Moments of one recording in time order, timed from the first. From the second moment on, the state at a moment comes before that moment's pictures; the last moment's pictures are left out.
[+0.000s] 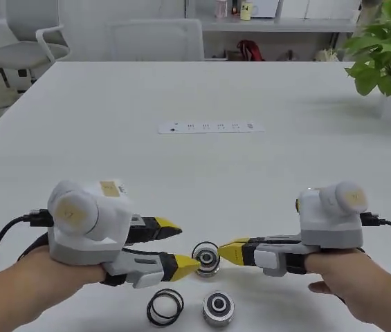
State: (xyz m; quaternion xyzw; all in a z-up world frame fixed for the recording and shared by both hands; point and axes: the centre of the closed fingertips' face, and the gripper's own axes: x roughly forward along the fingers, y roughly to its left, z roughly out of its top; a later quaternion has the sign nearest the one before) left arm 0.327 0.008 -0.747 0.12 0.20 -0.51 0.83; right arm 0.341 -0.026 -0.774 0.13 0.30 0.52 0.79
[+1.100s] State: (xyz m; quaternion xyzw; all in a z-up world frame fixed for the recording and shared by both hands) left arm 0.293 0.046 -0.723 0.10 0.18 -0.51 0.83; right arm 0.324 -0.004 -0.751 0.13 0.29 0.56 0.76
